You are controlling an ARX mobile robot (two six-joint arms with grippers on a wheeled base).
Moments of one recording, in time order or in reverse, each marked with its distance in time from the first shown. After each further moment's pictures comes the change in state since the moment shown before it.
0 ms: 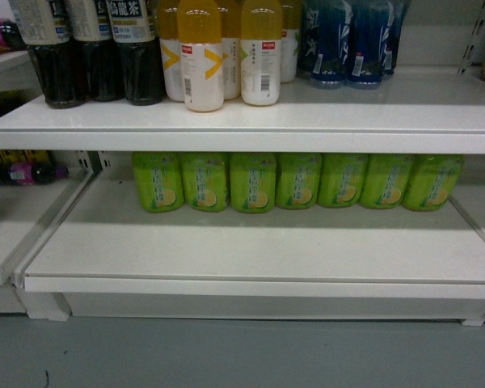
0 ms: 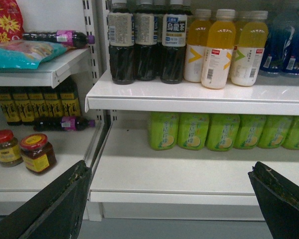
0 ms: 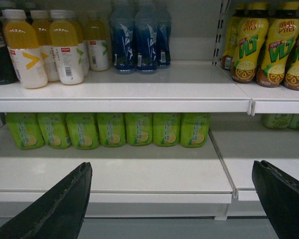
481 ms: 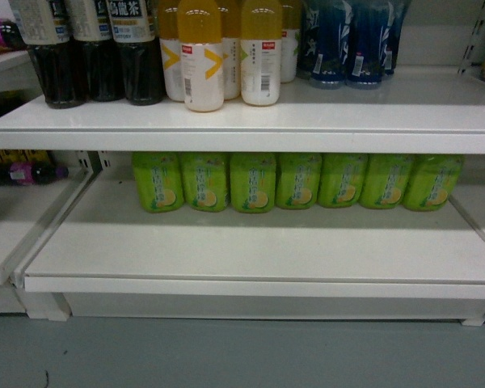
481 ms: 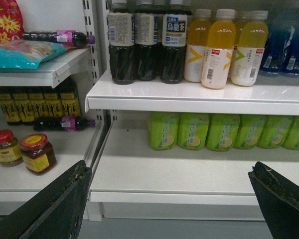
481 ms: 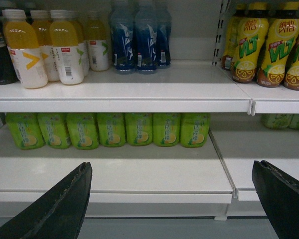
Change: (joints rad) left arm 0.000 0.000 0.000 0.000 0.000 0.000; right arm 0.000 0.000 0.000 0.000 0.000 0.000
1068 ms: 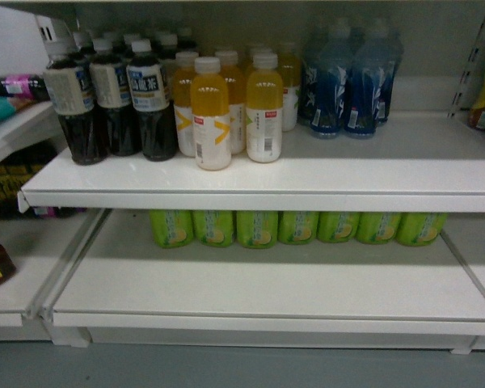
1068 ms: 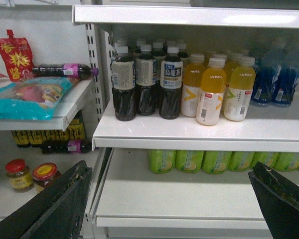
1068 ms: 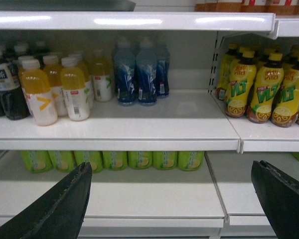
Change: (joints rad) left arm 0.000 0.000 0.000 0.000 0.001 0.006; right arm 0.000 0.000 0.000 0.001 0.001 -0.002
